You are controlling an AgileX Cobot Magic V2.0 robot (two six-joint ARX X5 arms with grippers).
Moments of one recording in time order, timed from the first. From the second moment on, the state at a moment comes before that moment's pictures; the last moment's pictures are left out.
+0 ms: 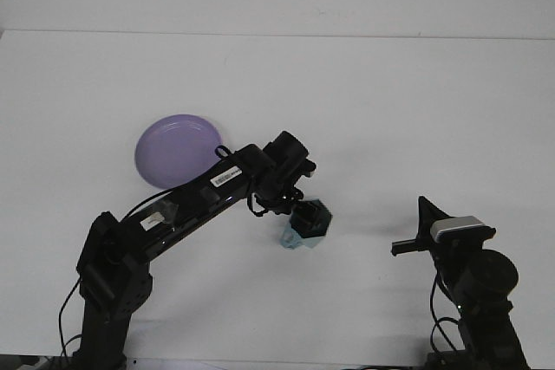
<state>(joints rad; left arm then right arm) -0.75 2.02 1.73 -0.83 0.33 -0.10 0.07 0.51 0.42 -0.09 -0.14 0.06</state>
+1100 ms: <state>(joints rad) -0.33 1.94 2.12 -1.26 0.15 -0.02 0.07 0.51 0.42 -0.09 -0.14 0.07</state>
